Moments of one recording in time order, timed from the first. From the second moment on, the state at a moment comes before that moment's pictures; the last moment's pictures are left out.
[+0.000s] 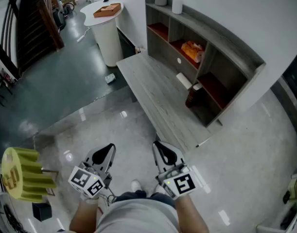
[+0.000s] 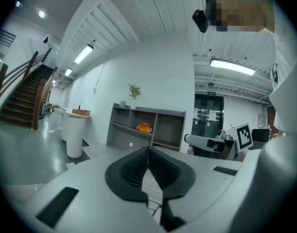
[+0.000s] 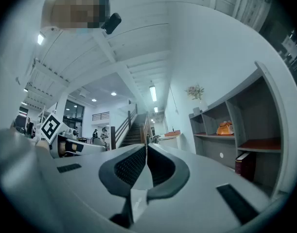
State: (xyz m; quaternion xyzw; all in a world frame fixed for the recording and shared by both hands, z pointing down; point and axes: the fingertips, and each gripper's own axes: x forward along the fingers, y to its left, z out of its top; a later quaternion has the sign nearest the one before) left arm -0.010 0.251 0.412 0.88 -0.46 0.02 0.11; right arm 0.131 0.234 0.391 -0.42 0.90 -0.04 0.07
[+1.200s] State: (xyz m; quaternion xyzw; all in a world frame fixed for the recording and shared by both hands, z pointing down) left arm -0.120 0.144 0.442 0.88 -0.45 0.02 0.12; right arm 0.057 0.115 0.427 -0.46 0.88 -0.06 0.08
